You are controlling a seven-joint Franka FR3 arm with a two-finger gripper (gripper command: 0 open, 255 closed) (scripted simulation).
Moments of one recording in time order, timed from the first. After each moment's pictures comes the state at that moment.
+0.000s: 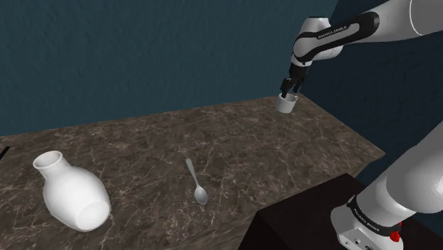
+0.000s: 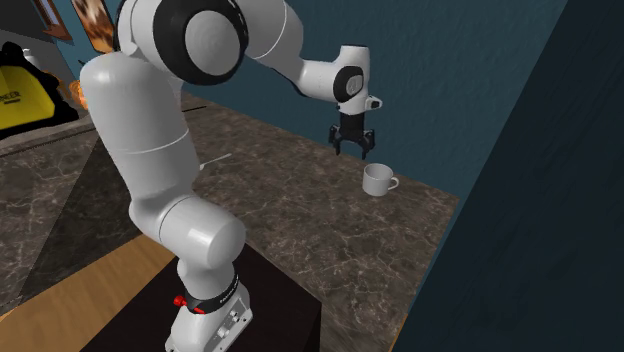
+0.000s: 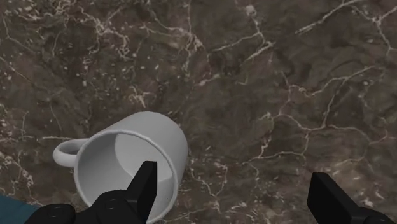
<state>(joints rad) -0.09 0.01 -0.26 -2.14 -0.07 2.17 -0.27</state>
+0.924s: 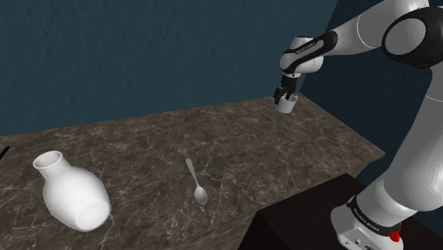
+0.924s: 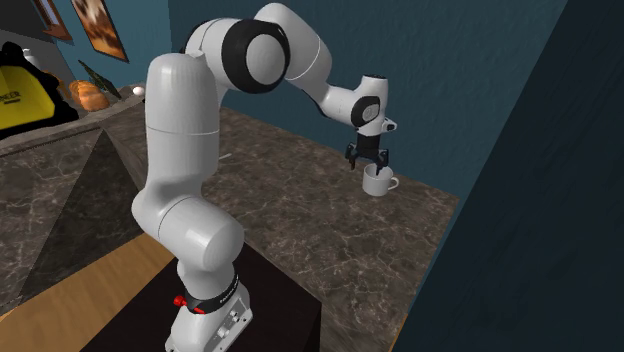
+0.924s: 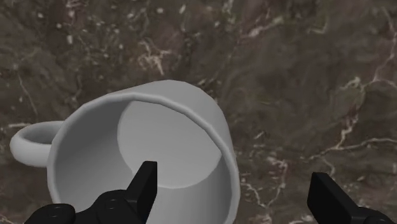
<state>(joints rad) -0.15 0.32 -0.27 -1.97 0.06 2.29 -0.39</state>
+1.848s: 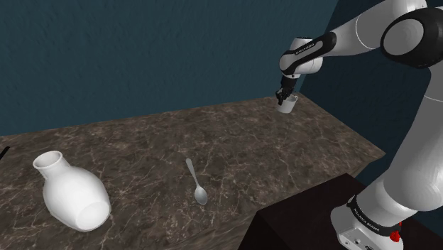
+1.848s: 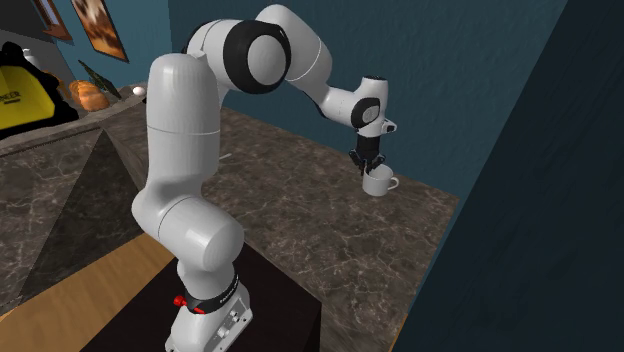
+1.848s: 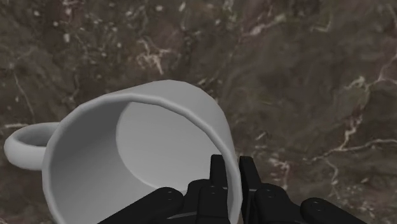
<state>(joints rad) -0.15 0.32 -0.27 -1.97 0.06 2.30 -0.39</state>
